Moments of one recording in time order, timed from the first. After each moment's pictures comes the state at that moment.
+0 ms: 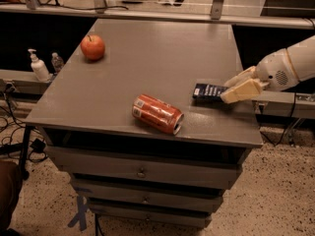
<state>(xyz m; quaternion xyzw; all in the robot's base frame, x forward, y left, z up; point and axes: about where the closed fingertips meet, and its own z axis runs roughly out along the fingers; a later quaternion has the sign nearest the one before) 0.564 -0.203 0.858 -0.46 0.79 0.26 0.31</state>
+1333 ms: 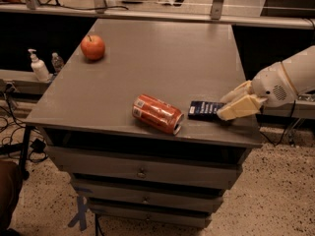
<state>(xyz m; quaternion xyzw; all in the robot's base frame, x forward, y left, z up) 0.514 -0.184 0.842 -0.48 0.79 0.27 0.27</state>
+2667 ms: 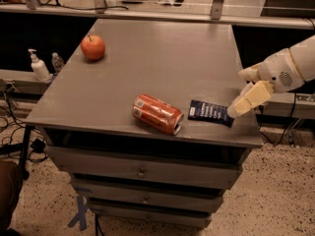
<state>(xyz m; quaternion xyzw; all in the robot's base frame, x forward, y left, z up) 0.543 -0.201 0.862 -0.48 0.79 0.25 0.29</state>
